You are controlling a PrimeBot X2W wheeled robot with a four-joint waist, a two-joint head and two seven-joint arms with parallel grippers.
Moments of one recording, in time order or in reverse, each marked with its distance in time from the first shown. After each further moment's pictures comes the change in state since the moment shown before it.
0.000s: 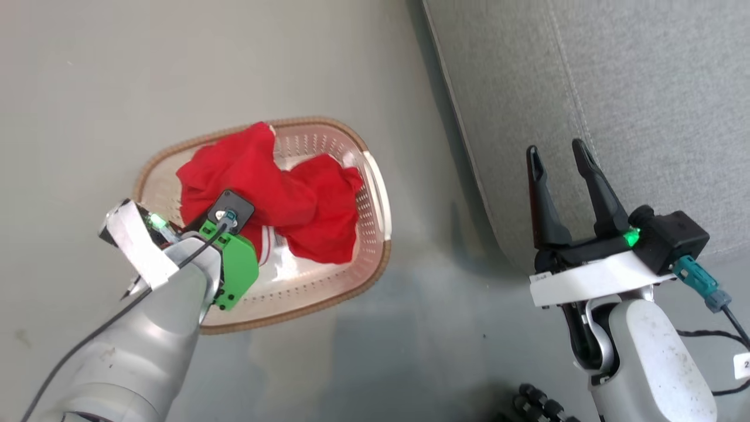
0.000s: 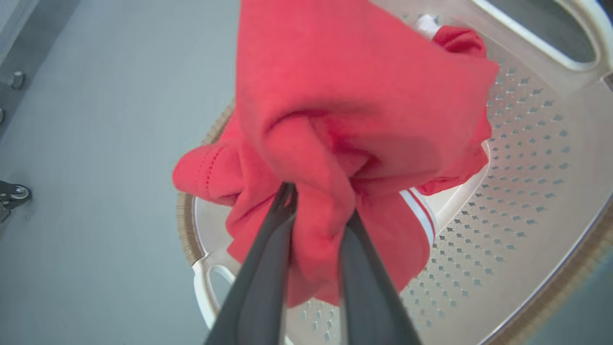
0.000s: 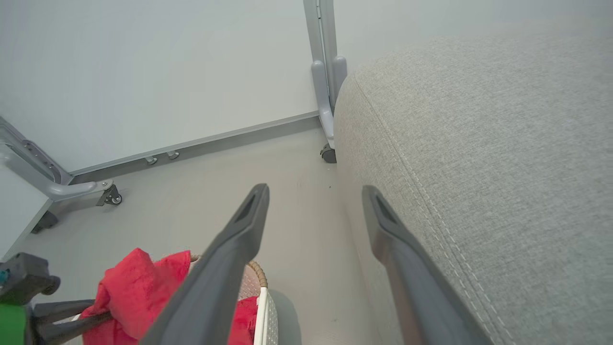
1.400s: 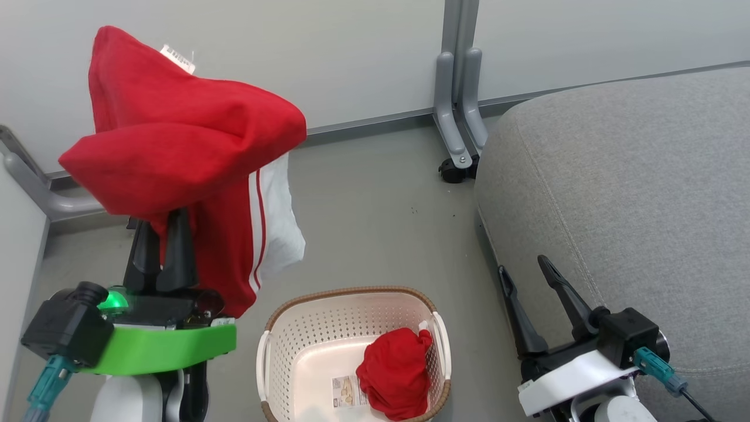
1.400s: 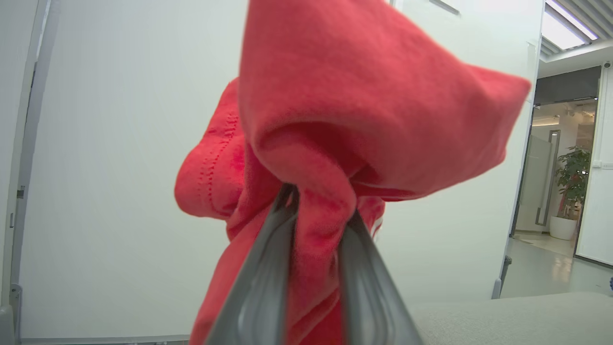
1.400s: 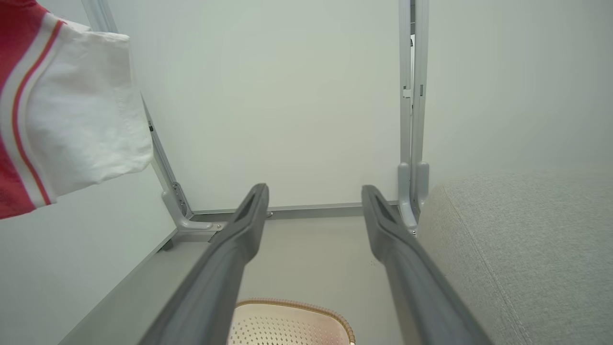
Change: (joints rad) left arm 0.772 -0.091 0.679 -1.429 -0.233 -0.077 -0.087; right arm 0.252 -0.045 0.102 0.016 -0.031 0.000 0.000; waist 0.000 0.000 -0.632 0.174
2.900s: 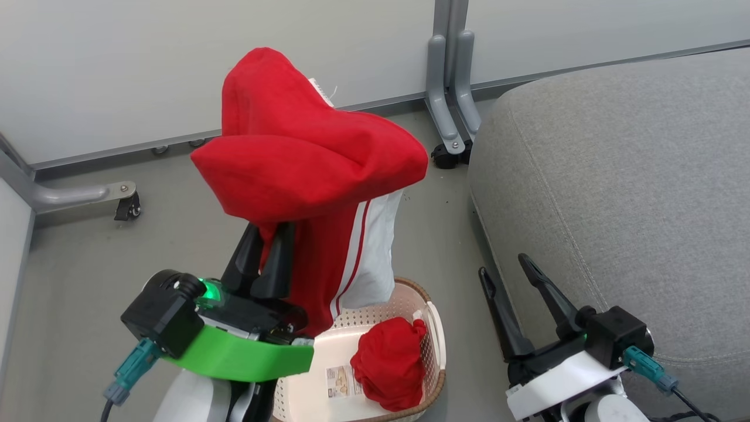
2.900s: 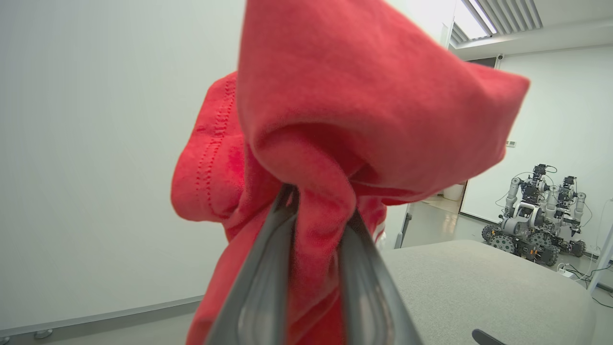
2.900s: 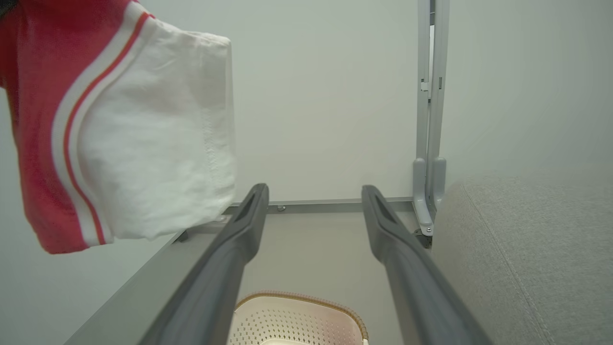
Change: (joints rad) left arm -0.041 0.049 -0.270 0.024 -0.114 -0.005 0.000; right arm -0.017 -0.030 0.072 -0.024 0.031 0.000 0.000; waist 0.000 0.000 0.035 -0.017
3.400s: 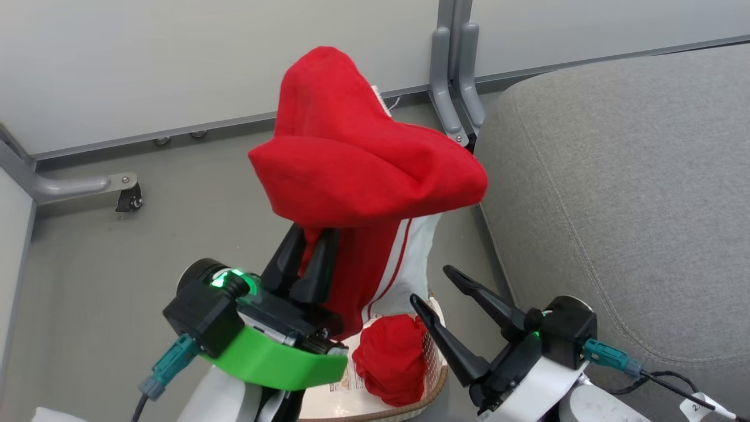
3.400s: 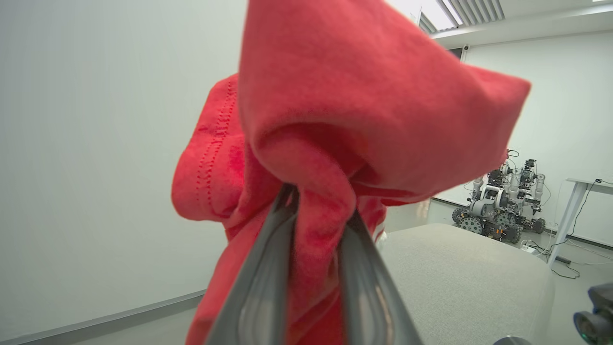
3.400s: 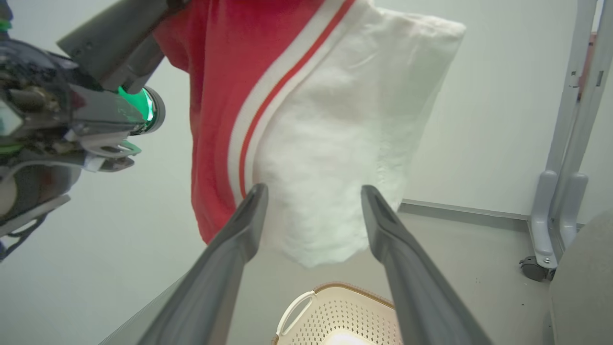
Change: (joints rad) left arm -0.037 0.012 -0.109 -0.004 0.003 0.000 0.000; right arm -0.155 -0.203 0.373 -0.073 0.236 0.000 0.000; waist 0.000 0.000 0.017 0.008
